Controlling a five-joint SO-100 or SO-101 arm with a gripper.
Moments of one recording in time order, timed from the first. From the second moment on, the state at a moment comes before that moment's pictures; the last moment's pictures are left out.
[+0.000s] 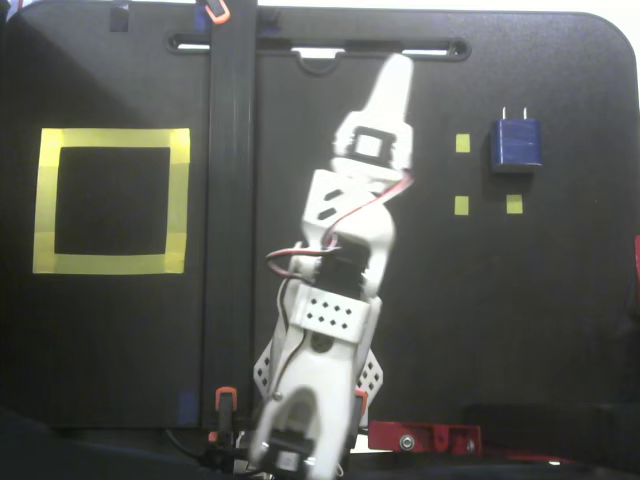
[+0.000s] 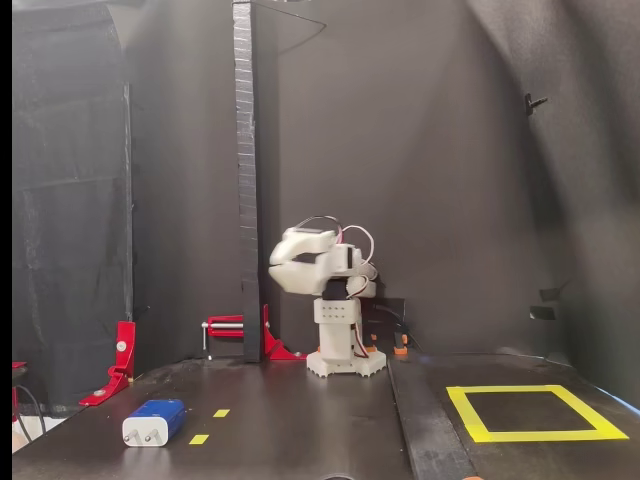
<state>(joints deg) 23.3 189.3 179.6 5.9 -8.0</state>
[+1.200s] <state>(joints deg) 35.9 136.2 143.5 5.2 -4.7</state>
